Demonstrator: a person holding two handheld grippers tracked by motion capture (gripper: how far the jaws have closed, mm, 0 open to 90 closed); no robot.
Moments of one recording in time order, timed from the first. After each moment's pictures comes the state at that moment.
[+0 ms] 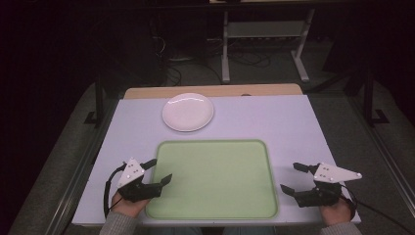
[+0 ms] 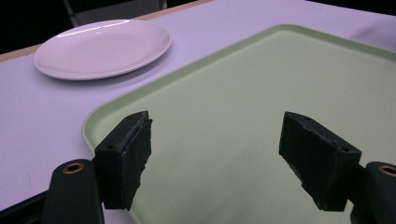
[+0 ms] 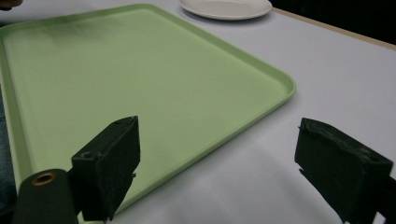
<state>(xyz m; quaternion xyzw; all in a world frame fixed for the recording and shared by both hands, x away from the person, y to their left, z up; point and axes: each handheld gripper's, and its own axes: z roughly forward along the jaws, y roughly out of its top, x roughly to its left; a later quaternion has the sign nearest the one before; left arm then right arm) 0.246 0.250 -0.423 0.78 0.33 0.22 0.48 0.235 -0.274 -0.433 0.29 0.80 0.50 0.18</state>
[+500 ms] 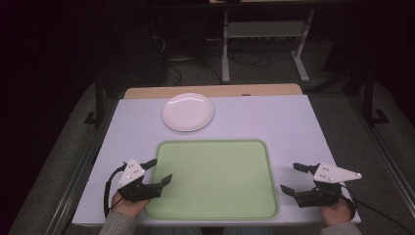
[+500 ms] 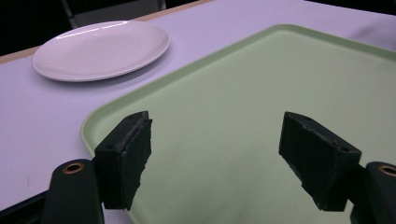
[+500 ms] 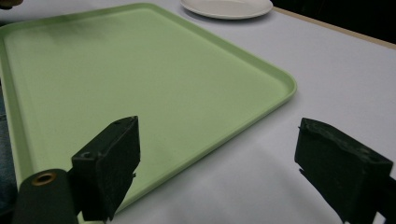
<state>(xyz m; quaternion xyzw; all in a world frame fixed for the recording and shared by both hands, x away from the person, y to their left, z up) 0.245 0.249 -0.422 0.78 0.33 0.22 0.48 0.235 -0.274 -0.433 0.29 0.80 0.50 0.18</state>
